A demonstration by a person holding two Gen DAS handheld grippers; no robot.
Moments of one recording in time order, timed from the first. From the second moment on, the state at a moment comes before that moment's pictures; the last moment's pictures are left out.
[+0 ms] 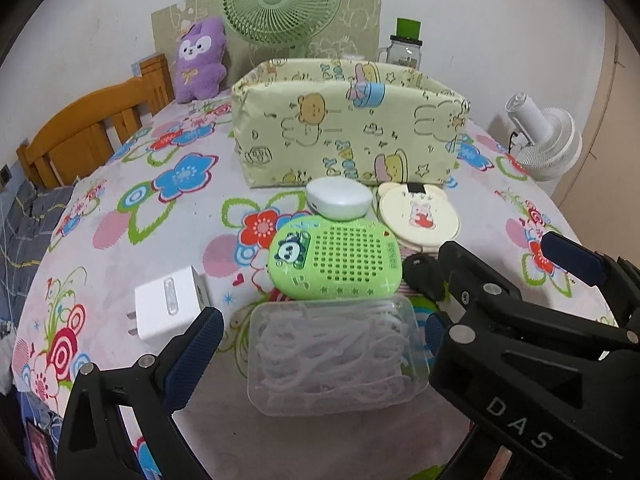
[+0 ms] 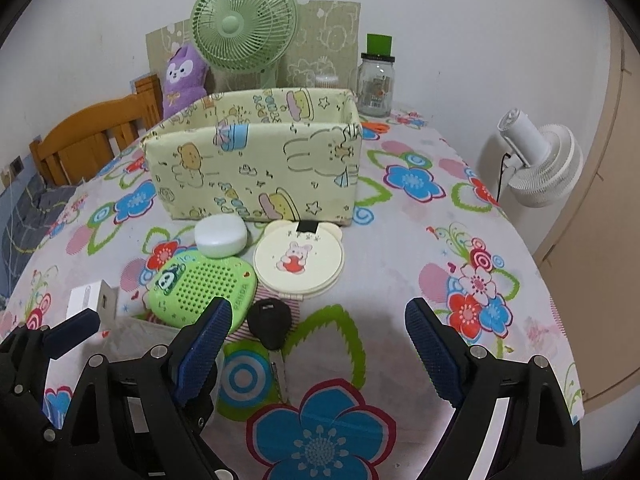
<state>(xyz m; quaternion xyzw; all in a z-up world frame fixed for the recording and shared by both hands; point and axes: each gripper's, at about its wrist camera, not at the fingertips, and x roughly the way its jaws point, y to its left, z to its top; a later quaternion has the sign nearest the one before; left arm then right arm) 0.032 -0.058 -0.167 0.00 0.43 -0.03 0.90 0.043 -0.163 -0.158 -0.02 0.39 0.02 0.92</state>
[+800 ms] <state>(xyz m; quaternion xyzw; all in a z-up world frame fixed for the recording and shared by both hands) 0.032 -0.063 -0.187 0.01 0.45 -0.03 0.89 0.052 -0.149 -0.182 -0.04 0.41 0.04 0.91</state>
